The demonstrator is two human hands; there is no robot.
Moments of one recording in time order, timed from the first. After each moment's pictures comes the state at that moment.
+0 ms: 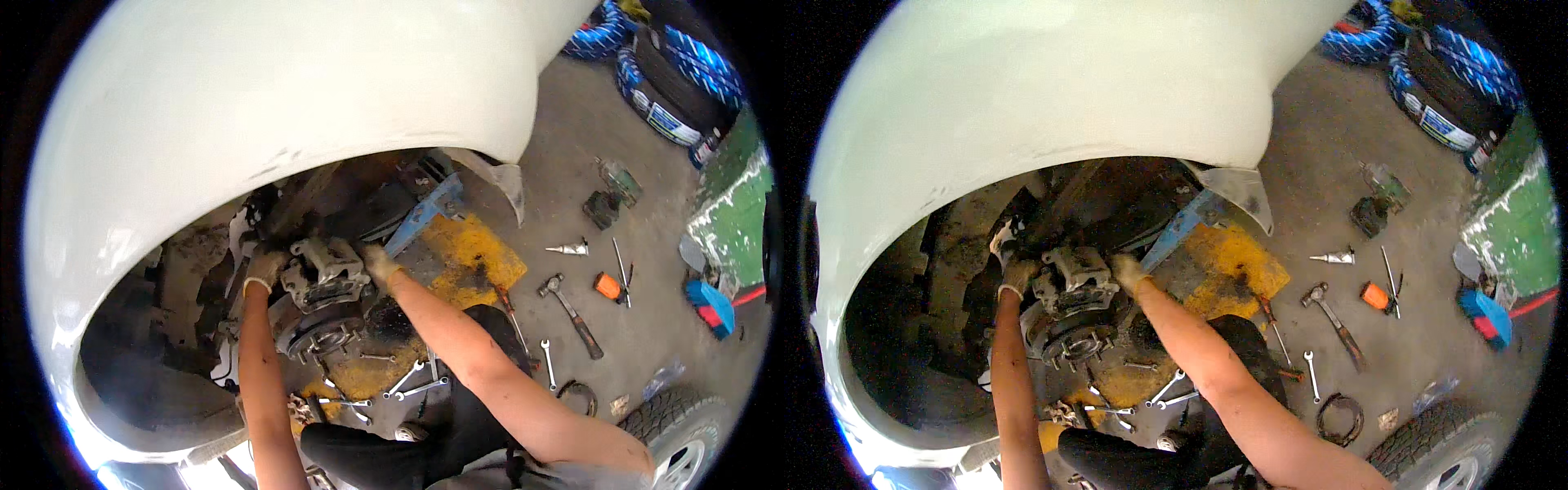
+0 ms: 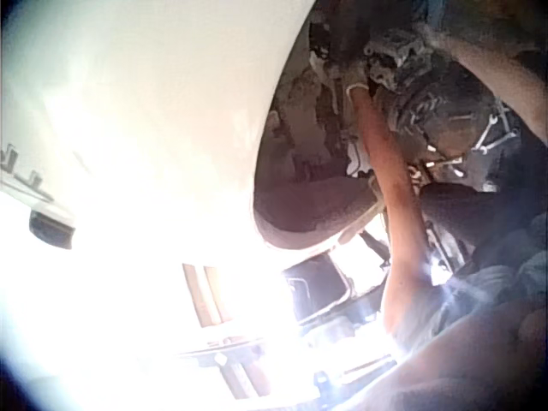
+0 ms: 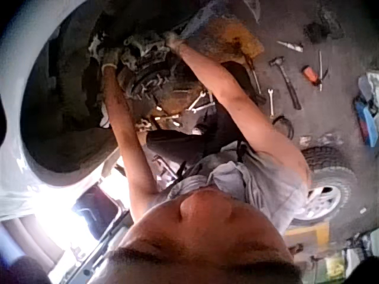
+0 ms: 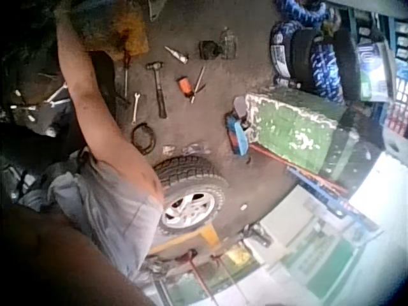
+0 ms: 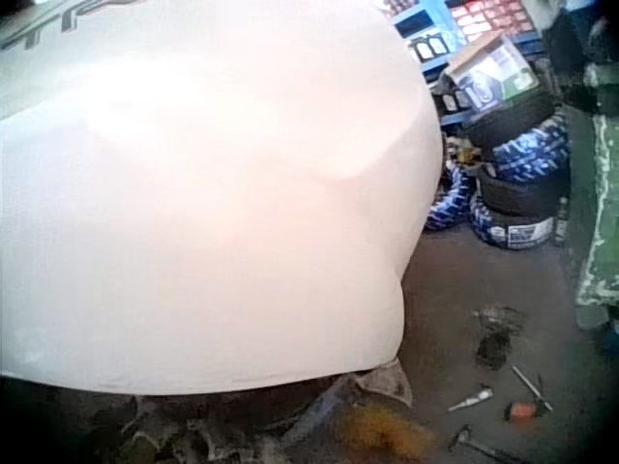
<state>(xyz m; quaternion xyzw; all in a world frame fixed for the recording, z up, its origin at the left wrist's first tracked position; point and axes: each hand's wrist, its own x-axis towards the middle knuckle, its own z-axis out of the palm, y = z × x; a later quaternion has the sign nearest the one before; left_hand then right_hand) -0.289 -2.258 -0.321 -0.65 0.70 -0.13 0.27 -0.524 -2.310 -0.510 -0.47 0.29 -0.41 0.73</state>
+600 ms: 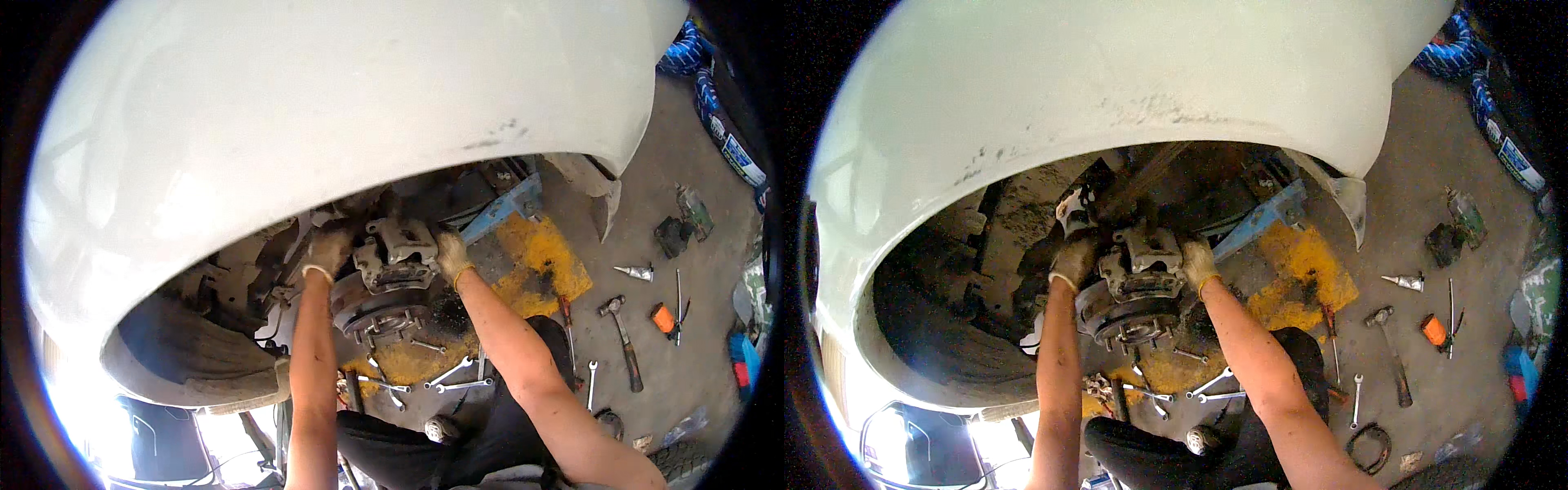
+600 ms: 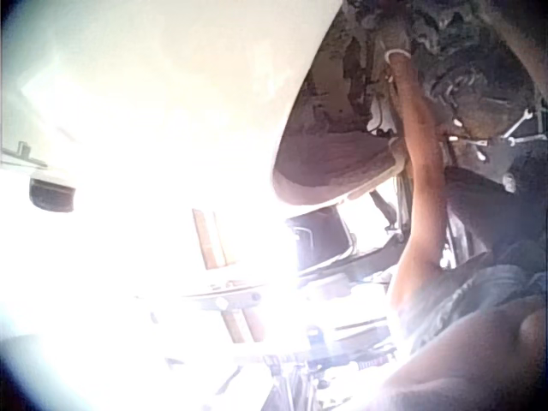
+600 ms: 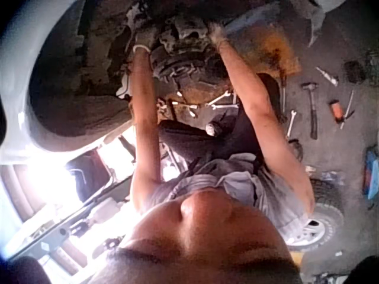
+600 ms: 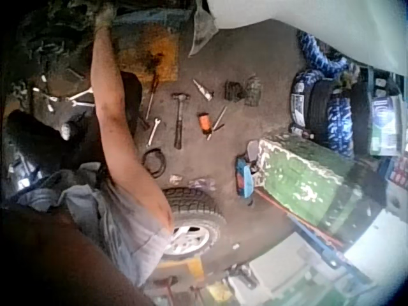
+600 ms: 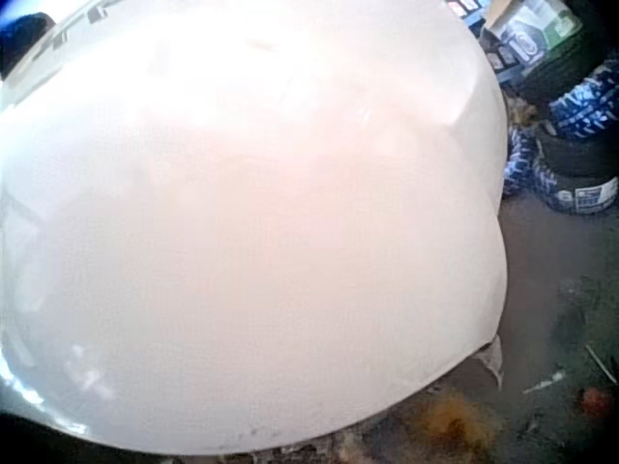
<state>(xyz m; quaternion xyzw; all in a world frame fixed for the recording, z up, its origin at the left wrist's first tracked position) -0.453 -2.258 -0.254 -0.70 0.69 -0.09 0.14 -0.597 -2.320 -0.469 -0.77 0.42 -0.31 0.36</state>
